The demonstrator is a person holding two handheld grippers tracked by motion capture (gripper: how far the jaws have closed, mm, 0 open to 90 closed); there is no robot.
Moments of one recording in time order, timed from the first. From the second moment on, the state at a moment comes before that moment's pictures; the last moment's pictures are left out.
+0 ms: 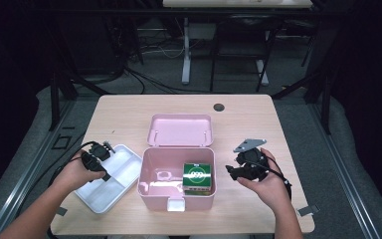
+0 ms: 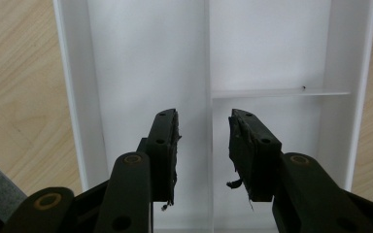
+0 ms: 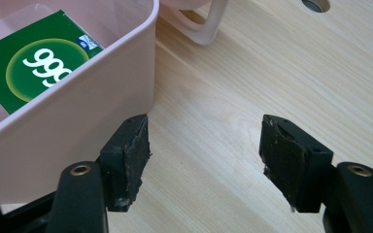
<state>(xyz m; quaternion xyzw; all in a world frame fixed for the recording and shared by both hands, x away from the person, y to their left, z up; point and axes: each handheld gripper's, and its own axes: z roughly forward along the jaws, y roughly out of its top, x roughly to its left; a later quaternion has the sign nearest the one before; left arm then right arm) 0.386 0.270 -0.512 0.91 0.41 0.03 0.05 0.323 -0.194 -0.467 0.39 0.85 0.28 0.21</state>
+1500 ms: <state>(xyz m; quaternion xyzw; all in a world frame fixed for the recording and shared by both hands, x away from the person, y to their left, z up) 0.398 0.260 -0.543 0.91 0.42 0.00 0.01 0.325 -0.194 -0.471 0.39 0.85 0.28 0.21</state>
